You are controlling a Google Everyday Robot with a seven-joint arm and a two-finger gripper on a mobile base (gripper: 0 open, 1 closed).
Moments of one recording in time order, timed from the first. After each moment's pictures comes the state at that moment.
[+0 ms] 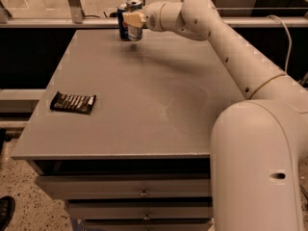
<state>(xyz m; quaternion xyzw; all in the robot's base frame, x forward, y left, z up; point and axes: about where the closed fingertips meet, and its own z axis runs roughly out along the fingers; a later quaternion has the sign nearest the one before) 0.865 0.038 0.948 -0.34 0.69 0.27 0.59</state>
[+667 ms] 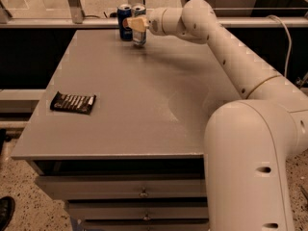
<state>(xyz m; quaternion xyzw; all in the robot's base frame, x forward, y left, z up) 0.883 0.030 0.921 -0.32 0.71 0.26 0.58</state>
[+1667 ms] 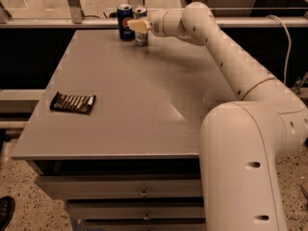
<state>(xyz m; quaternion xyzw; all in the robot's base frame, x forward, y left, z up) 0.901 0.016 0.910 -0.32 0.70 0.23 0.59</state>
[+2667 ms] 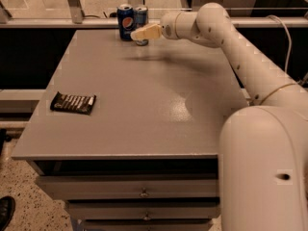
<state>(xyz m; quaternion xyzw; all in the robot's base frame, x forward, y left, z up) 0.878 -0.016 0.911 -0.34 0.70 0.24 0.58</state>
